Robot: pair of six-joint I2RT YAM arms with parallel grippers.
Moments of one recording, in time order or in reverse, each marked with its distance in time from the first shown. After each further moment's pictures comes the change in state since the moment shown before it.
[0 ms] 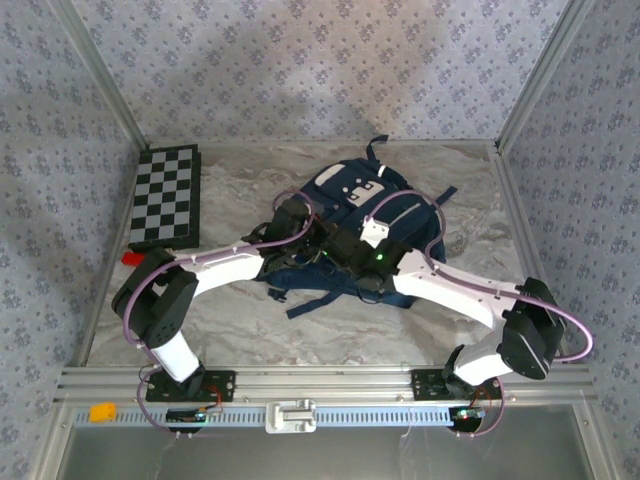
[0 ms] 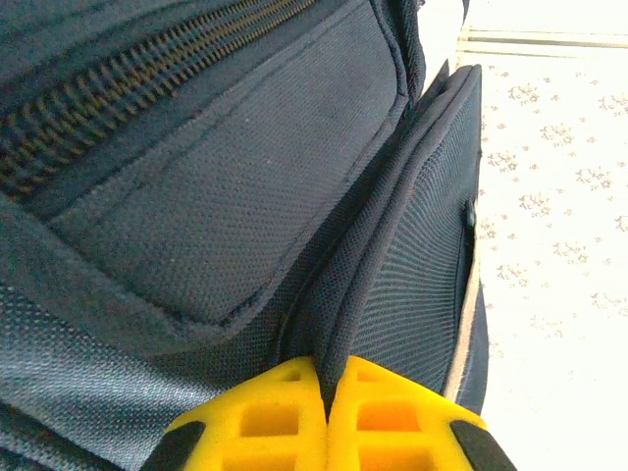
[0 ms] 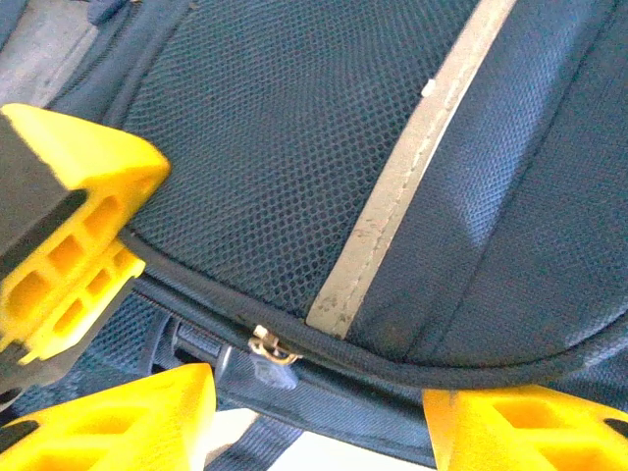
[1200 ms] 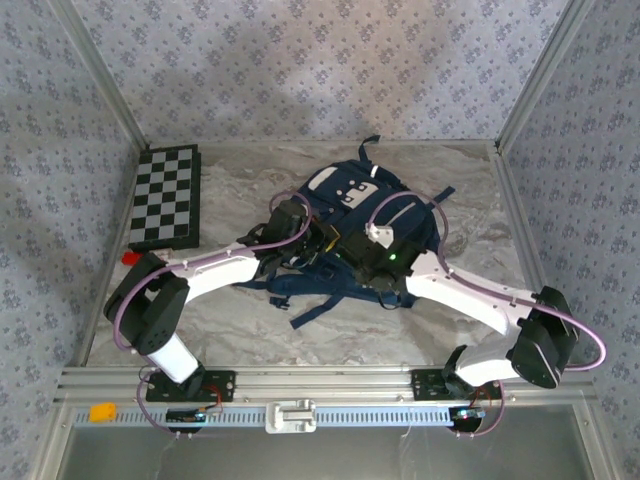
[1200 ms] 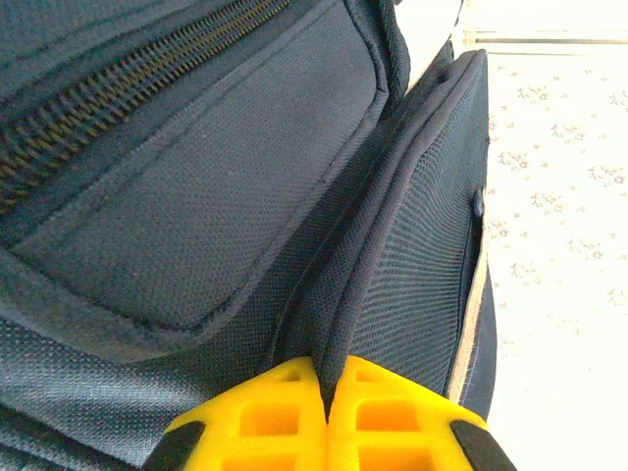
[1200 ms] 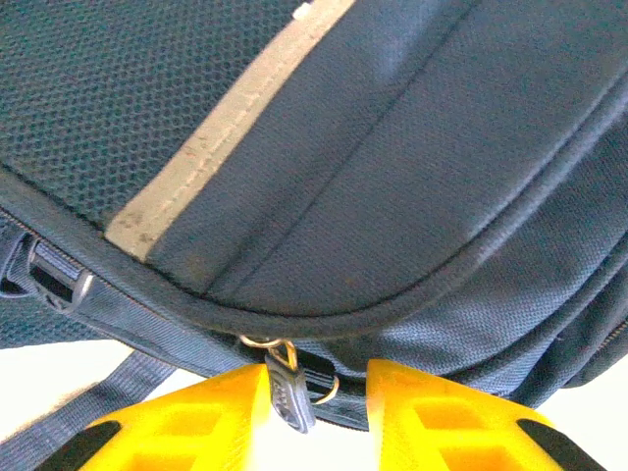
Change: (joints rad) left arm 0.003 -0.053 -0.015 -0.063 -0.028 0.045; right arm -0.027 -0.081 -0.024 -0.163 -0.080 -0.279
